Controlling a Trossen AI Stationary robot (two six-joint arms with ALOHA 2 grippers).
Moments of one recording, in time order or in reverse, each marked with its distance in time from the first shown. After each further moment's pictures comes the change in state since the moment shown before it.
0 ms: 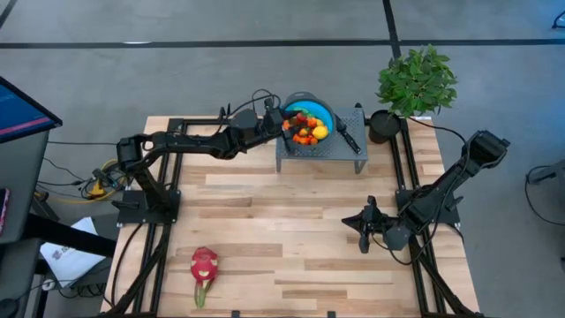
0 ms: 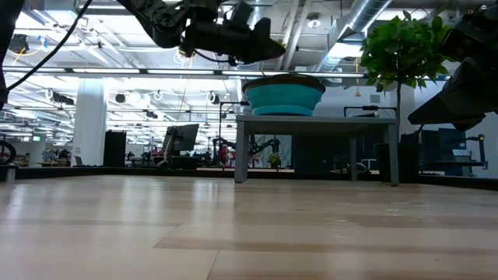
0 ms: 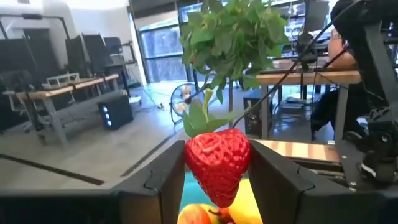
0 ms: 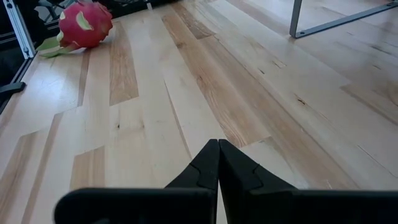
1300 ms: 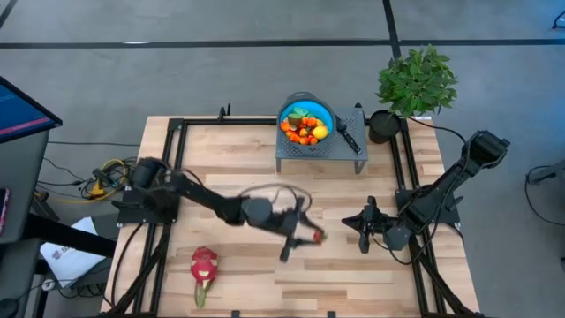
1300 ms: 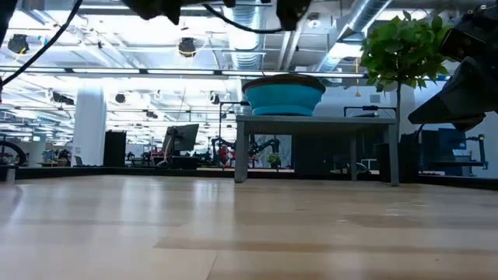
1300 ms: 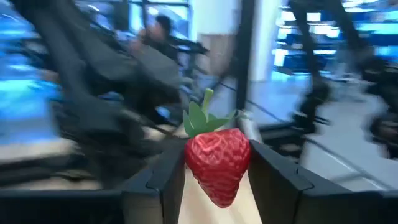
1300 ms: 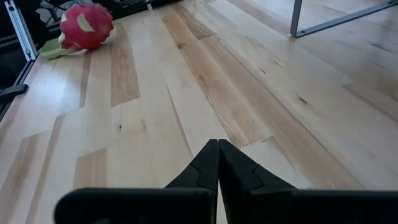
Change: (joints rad) left arm -0.601 0.175 0.000 0.118 0.131 -0.152; right arm 0.003 0.000 0.000 0.003 -0.001 0.010
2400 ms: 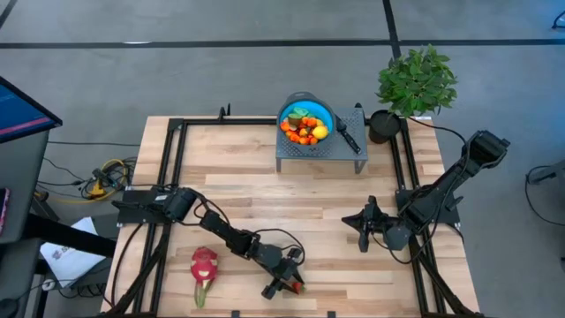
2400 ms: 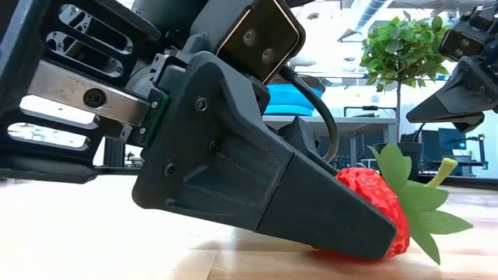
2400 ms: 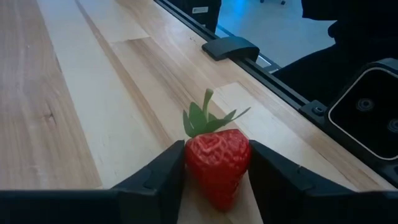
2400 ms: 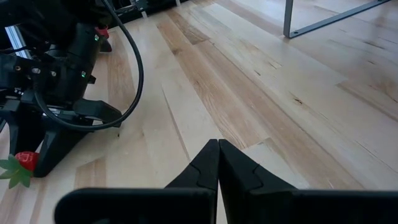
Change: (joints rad) left arm -0.176 0.403 0.000 0.011 0.169 -0.045; right arm 0.000 0.000 0.000 0.000 0.024 0.043
